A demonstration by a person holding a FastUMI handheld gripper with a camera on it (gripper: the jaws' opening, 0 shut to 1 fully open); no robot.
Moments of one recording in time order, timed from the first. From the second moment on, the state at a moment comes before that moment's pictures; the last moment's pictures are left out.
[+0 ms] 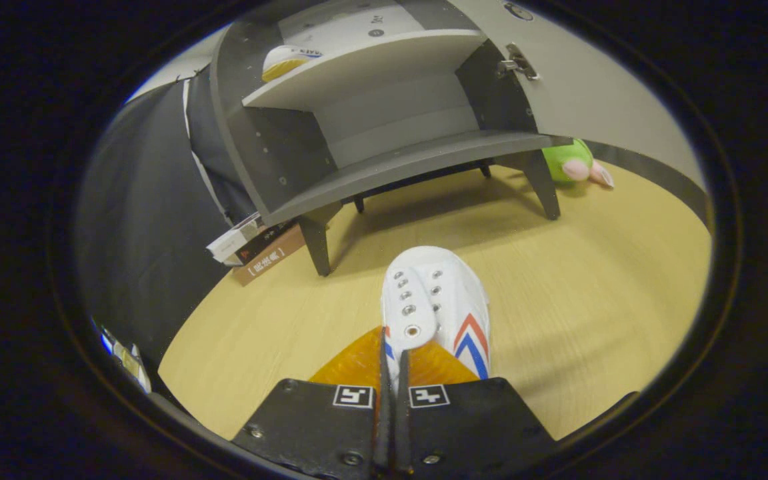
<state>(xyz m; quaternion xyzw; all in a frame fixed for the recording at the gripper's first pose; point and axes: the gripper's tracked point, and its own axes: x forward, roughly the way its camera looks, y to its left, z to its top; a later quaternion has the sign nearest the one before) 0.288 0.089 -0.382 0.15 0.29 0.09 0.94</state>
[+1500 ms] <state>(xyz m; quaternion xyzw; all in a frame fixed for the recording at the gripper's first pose) 0.323 0.079 -0.250 0.05 0.09 0.16 0.98</state>
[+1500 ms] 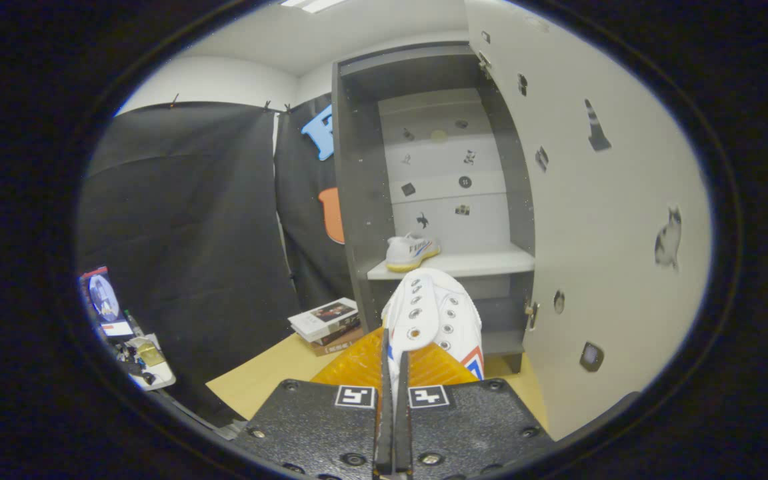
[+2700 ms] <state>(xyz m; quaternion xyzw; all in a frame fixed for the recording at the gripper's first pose) 0.410 0.024 -0.219 -0.06 0.13 0.03 0.99</state>
